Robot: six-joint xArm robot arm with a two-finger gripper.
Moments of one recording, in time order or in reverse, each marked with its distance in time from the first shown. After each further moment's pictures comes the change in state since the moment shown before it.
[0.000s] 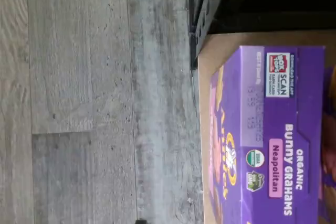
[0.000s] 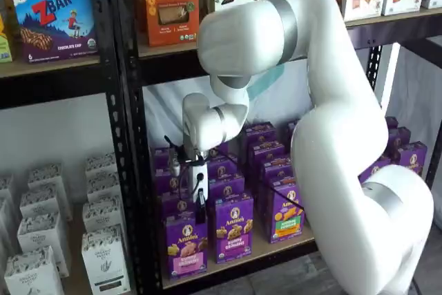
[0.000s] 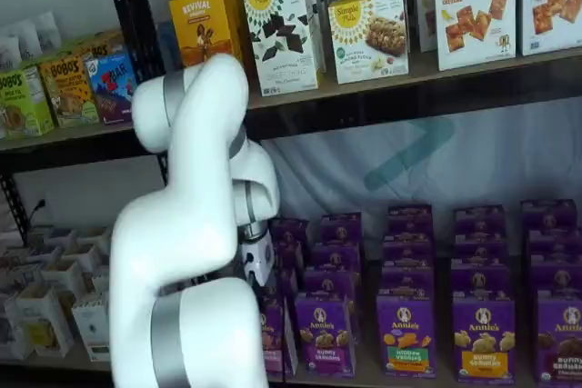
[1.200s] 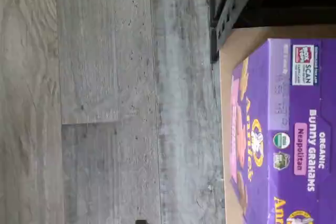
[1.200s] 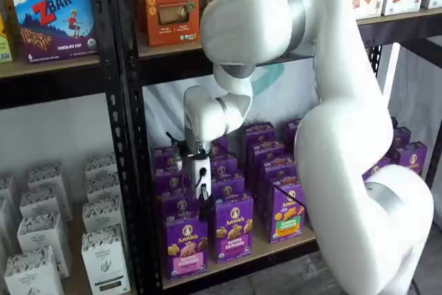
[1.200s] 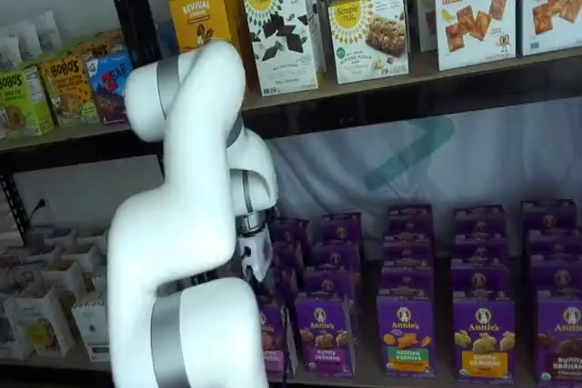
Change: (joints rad) arm 0.000 -0.092 0.076 -0.003 0.053 0.003
